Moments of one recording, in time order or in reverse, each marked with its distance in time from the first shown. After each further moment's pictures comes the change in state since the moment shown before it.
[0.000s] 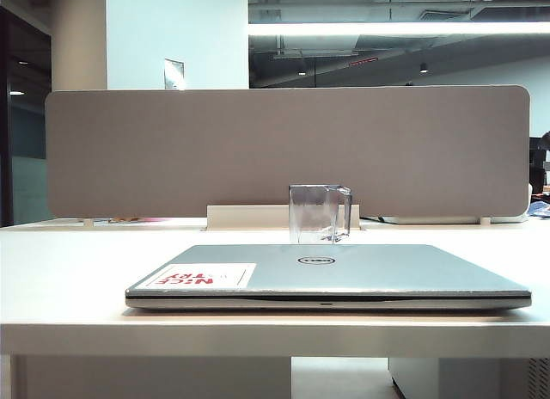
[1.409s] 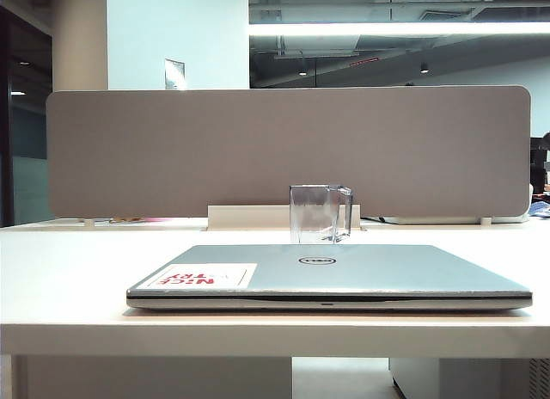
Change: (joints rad) left arm 0.000 0.000 0.000 0.000 -0.001 0.000; right arm 0.007 -0.954 -0.991 0.496 0.194 0.192
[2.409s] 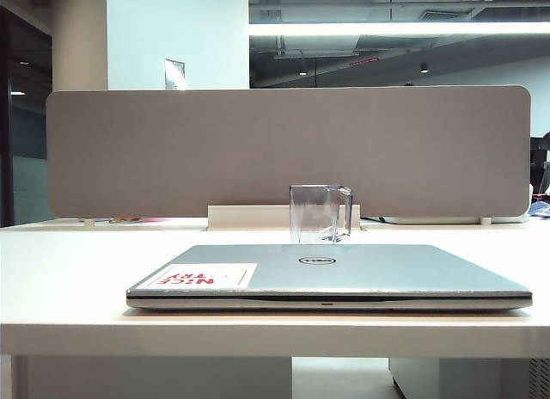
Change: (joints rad) left arm 0.000 0.000 0.000 0.000 0.000 0.000; right arm -0.003 0.000 -0.038 -0.098 0.202 -0.075
